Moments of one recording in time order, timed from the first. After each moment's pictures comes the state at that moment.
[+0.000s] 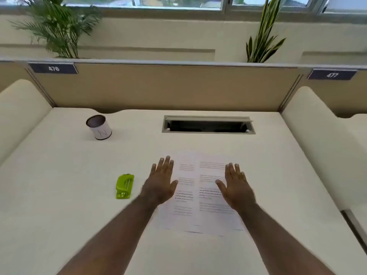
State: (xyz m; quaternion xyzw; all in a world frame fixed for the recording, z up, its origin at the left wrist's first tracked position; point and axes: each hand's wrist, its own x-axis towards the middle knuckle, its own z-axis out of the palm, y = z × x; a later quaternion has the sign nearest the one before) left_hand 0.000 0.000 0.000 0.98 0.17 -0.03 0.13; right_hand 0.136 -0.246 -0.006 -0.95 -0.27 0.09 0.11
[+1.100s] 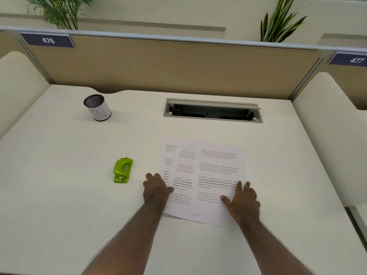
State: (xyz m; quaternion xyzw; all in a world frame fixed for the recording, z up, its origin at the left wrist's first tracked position) left_hand -0.012 -0.034 -0.045 0.81 0.51 -0.12 0.27; right_hand 0.093 -0.281 -0.036 -0.98 -0.13 0.17 -0.01
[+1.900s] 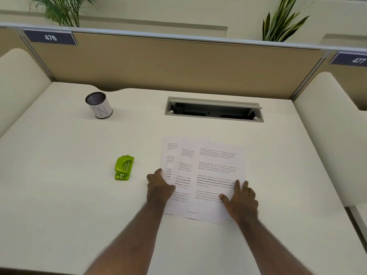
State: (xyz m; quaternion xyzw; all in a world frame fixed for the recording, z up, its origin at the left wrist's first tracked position) left_hand -0.019 -0.041 -0.048 0.75 0.52 -0.04 0.41; right_hand 0.089 -0.277 -0.035 -0.97 -0.12 0.19 0.02
